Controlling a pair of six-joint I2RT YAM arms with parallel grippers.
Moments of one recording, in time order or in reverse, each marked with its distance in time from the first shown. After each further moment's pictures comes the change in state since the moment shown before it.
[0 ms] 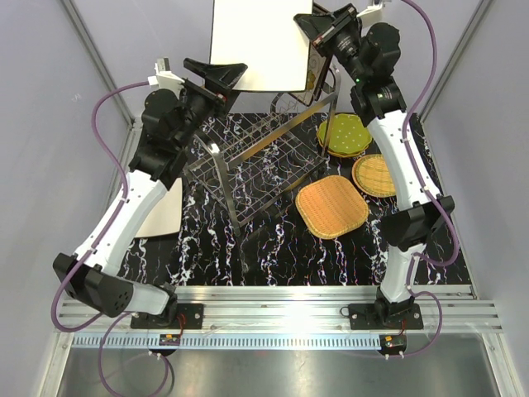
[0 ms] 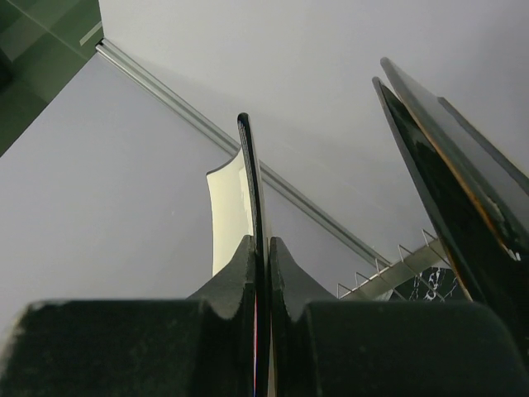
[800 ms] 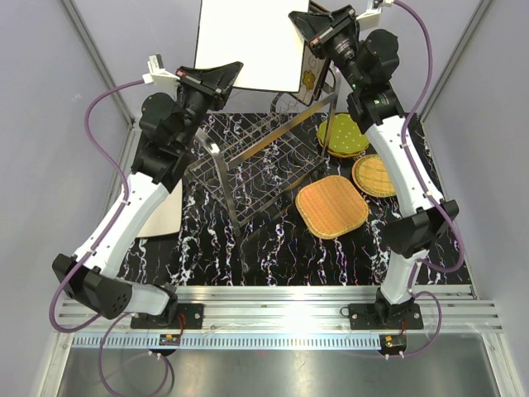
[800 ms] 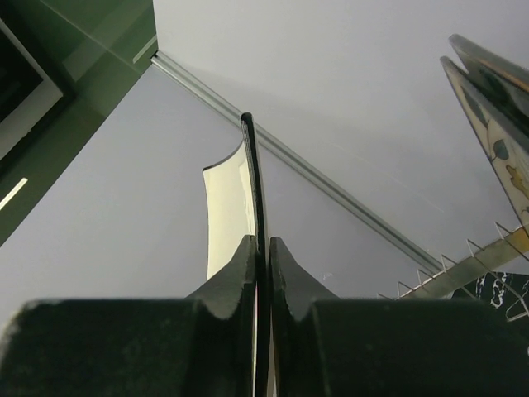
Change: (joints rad) left arm -0.035 -0.001 -0.003 0.159 -0.085 -0.008; right arm 0.042 -0.070 -0.110 0.097 0.028 0.110
